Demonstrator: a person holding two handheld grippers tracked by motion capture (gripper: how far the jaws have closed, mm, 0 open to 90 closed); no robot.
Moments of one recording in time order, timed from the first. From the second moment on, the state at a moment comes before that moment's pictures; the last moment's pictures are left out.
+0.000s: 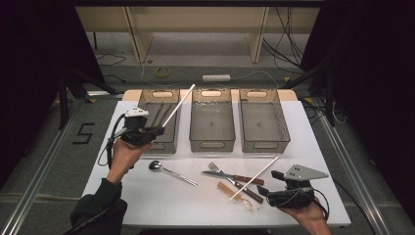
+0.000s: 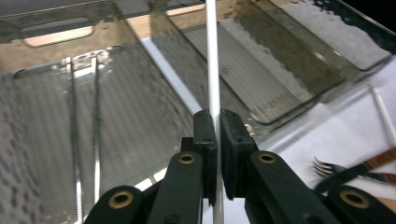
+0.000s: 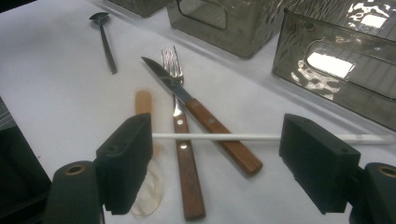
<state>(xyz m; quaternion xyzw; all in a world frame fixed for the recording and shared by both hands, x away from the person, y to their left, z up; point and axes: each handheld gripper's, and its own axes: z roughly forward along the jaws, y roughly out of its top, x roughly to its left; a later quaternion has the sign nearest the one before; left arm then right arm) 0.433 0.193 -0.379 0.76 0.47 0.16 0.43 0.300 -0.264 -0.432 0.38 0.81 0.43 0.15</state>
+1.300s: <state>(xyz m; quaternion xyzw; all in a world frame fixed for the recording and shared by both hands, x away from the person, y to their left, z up) 0.480 0.238 -0.415 0.73 0.55 0.17 0.37 0.300 -0.264 -0.433 0.38 0.81 0.43 0.15</state>
